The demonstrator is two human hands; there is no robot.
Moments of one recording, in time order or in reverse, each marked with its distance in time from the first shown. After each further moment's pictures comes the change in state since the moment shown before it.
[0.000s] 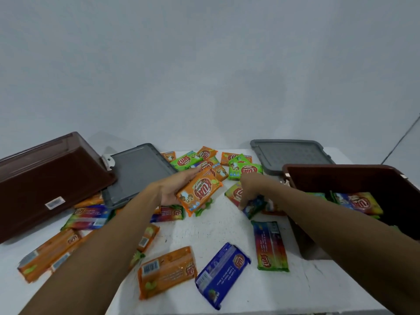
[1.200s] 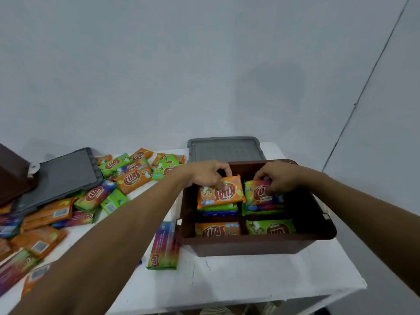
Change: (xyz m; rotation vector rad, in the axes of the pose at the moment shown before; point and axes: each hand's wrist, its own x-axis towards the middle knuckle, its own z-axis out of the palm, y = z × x) left_hand 0.113 0.068 0.285 1.000 -0.011 0.155; right_hand -0.092 0.307 -0.002 0.090 0.057 -0.239
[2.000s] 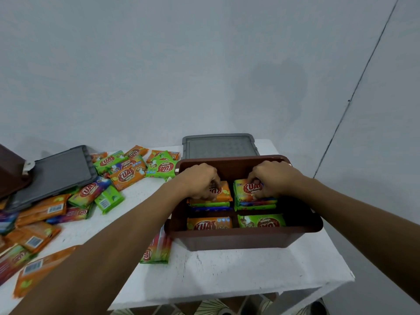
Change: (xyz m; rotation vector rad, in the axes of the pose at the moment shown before) left_hand 0.009 -0.015 0.027 0.791 0.222 0.176; right_hand -0.007 0.005 0.026 -0.292 0.226 -0.060
